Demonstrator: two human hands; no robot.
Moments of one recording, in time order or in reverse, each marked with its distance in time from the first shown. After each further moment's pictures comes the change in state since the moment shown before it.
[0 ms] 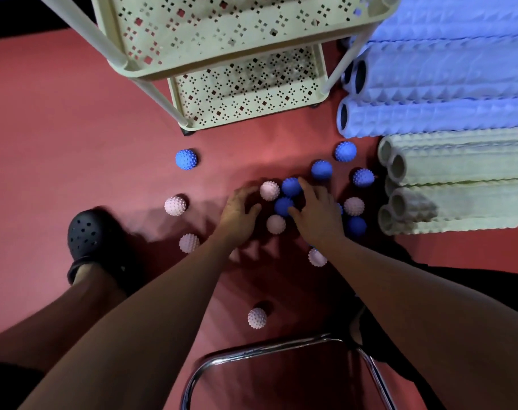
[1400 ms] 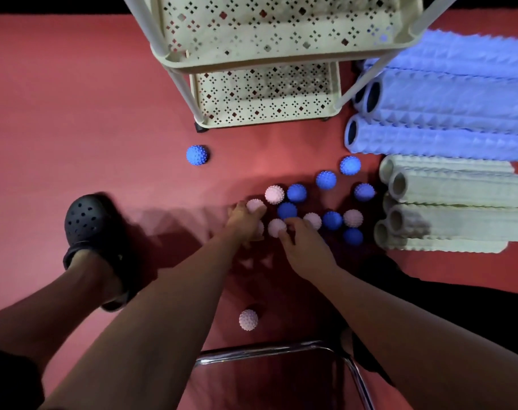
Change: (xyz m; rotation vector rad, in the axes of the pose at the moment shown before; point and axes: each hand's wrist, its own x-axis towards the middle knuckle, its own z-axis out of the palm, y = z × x) left_hand 0.004 -0.007 0.012 -0.083 0.002 -0.448; right_hand -0.053 -0.033 -0.004 0.202 -0.143 0.009
